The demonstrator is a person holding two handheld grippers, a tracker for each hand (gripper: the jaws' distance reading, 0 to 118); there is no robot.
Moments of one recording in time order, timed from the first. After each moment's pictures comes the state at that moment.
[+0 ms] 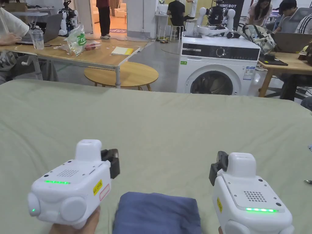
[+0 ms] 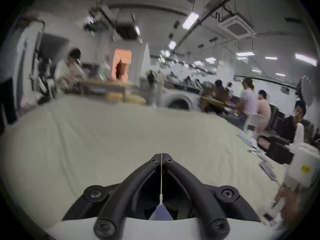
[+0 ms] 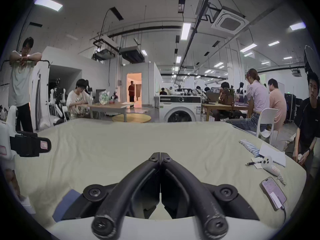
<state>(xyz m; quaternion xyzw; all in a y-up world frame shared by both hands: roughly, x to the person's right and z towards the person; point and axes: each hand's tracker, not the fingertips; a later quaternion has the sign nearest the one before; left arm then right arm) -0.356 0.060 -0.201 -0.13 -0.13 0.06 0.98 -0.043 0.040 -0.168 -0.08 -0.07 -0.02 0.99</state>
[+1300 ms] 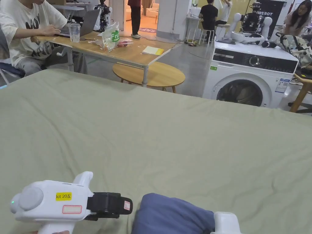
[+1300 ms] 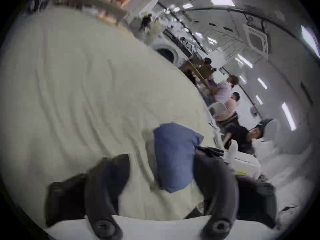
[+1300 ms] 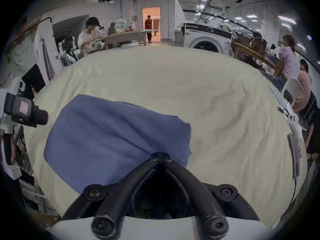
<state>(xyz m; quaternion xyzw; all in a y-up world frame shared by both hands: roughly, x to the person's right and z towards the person) -0.471 -0.023 -0.239 -0.45 -0.33 0.29 0.77 -0.081 -0.046 -0.165 -0.41 0.02 0.00 0.91</state>
